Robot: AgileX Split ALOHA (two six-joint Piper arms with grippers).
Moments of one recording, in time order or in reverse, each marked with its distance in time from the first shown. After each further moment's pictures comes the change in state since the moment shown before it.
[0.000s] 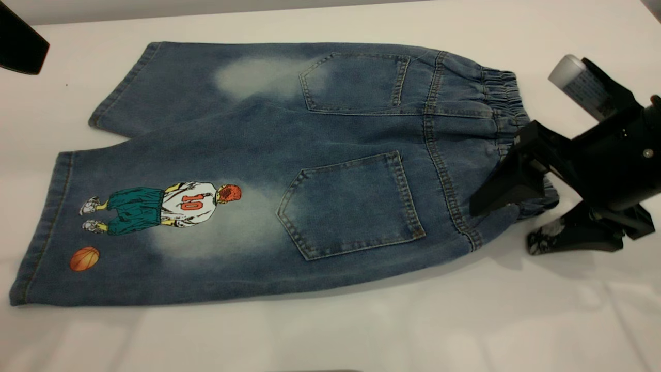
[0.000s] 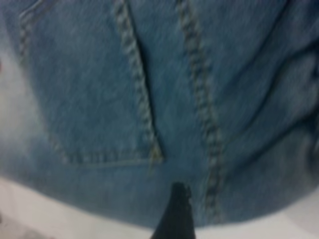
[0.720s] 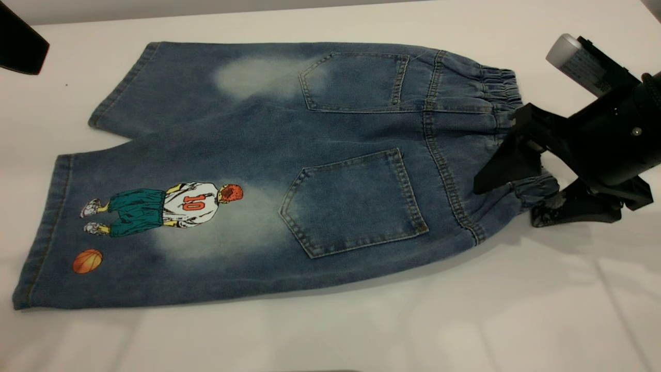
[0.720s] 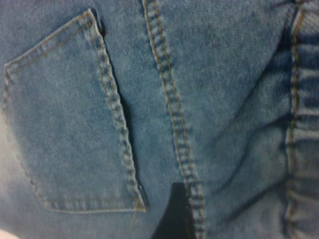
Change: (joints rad) left arm 0.000 0.000 0.000 -0.001 0.001 0.001; right arm 0.000 0.000 -0.068 -0.017 -0.078 0.012
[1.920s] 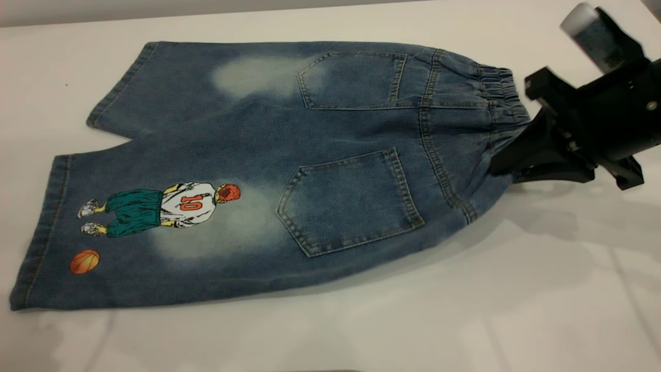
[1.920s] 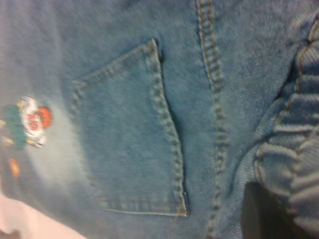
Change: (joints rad) left arm 0.000 0.159 0.162 0.613 -0.034 -0.232; right arm -0.083 0.000 -0.014 0.017 0.177 -0.059
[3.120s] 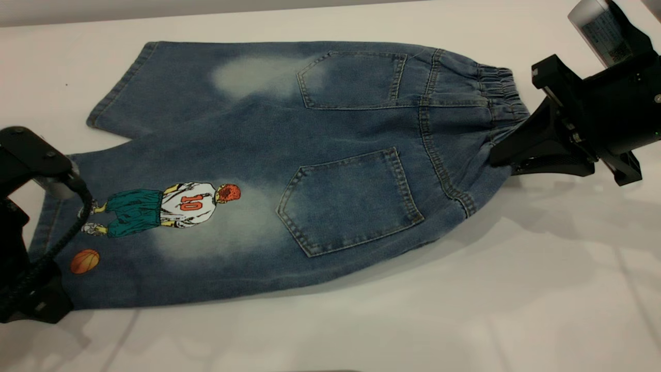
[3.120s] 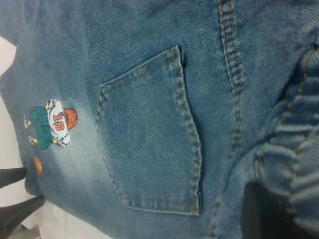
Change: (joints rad) left arm -0.051 0.516 0.075 0.054 -0.623 0.013; right arm -0.016 0.000 0.000 -0.002 0.048 -0.008
